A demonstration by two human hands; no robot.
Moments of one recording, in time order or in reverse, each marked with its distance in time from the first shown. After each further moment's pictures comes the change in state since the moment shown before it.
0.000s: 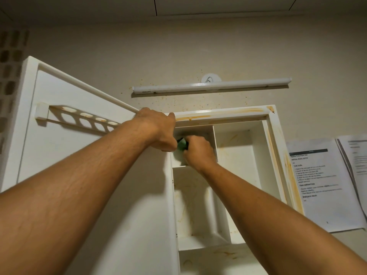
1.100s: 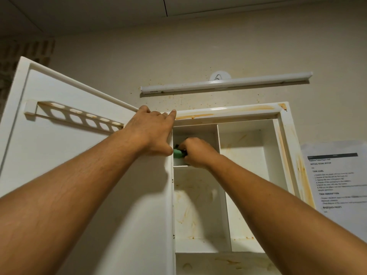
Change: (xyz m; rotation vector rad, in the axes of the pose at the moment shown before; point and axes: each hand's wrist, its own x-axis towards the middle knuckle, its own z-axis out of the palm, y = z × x) left_hand 0.007 0.000 0.031 0.150 0.161 -0.003; right_hand 0.021 0.012 -0.002 -0.111 -0.304 -0.326
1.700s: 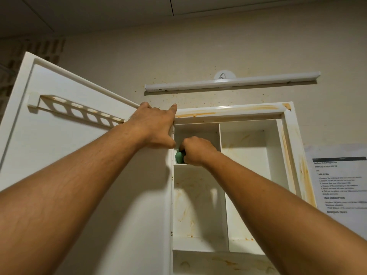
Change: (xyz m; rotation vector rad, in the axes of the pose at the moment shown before) left_hand 0.001 0.002 -0.011 -0.148 -0.056 -0.058; right_hand -0.001 -0.001 -0.003 -0.178 -0.017 -0.026
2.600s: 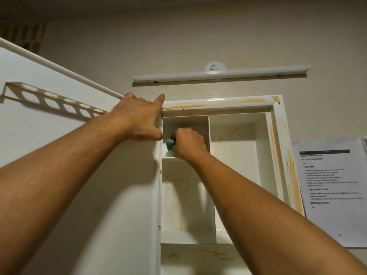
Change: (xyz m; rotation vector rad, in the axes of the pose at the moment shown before) left_hand -0.001 -0.001 -0.003 -0.012 -0.025 -0.023; right_hand -0.004 -0.009 0.011 0.166 0.196 0.178
